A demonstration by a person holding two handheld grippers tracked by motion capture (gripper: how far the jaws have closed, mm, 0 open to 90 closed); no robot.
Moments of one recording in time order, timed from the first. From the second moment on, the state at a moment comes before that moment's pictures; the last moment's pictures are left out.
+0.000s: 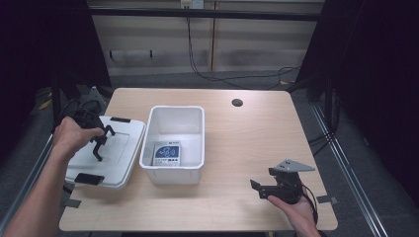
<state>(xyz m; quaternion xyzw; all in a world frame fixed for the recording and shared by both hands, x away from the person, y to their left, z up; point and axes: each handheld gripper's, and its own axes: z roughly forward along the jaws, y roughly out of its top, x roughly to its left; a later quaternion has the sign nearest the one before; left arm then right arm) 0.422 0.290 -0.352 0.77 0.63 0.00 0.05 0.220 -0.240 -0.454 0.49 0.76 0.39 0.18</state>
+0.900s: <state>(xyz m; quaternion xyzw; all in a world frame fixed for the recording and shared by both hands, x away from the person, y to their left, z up) 0.419 0.295 -0.315 0.78 0.62 0.01 0.06 0.220 -0.240 -0.454 0.49 0.76 0.39 0.17</state>
